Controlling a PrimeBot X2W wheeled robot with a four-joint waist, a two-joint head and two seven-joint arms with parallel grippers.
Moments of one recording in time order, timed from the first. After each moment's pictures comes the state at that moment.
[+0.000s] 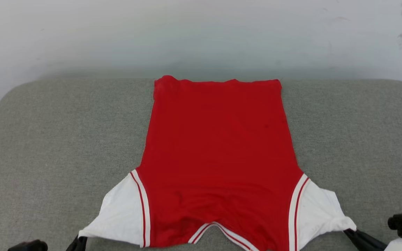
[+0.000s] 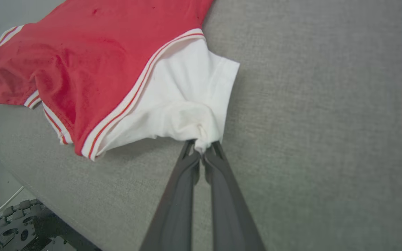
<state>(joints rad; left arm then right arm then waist) 0.12 0.66 -0.49 0.07 -1.02 0.19 -0.26 -0.10 -0.73 0.64 0.29 0.93 0.13 -0.08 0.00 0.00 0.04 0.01</state>
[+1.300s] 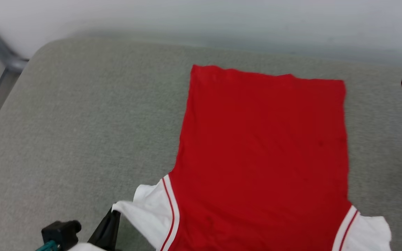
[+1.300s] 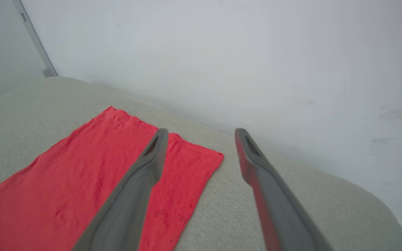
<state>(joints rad) 0.07 0.51 -0.47 0.03 -0.87 0.14 -0.26 -0.31 -0.67 0.02 -0.12 0.66 0.13 0.35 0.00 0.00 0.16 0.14</state>
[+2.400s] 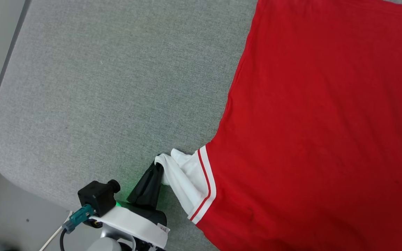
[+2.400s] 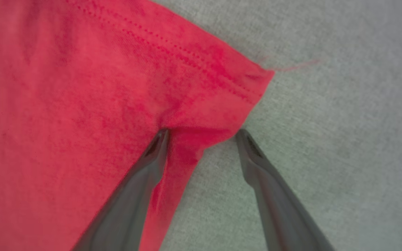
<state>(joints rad) -0.14 0.29 -0.46 0.06 -0.69 0.01 -0.26 -0.91 -0.72 0.18 0.35 0.47 0.13 1.25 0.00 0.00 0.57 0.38</state>
